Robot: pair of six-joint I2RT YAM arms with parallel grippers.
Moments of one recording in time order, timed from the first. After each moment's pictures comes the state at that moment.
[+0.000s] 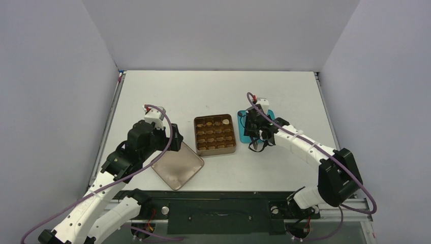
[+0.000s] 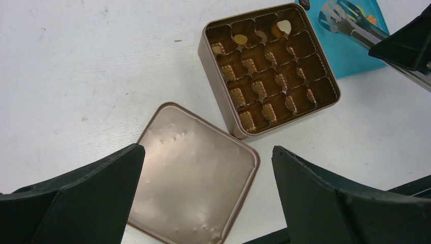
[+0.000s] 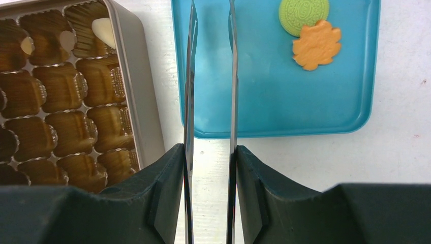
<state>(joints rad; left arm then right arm) -0.53 0.73 0.81 -0.58 -0.14 -0.33 0.57 1.41 0.97 -0.47 0.29 0.52</state>
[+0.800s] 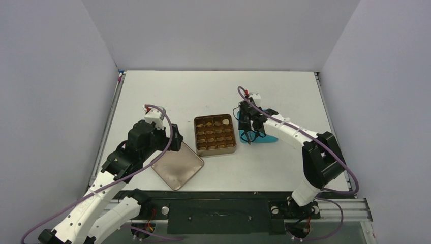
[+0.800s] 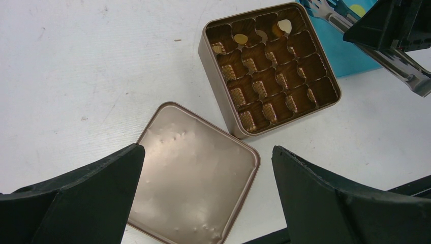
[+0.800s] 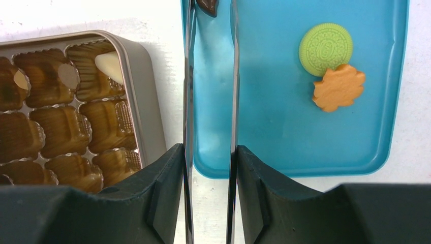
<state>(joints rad) -0.53 0.74 0.81 -0.58 -0.14 -0.33 0.55 1.63 1.12 -0.45 0.28 0.48</state>
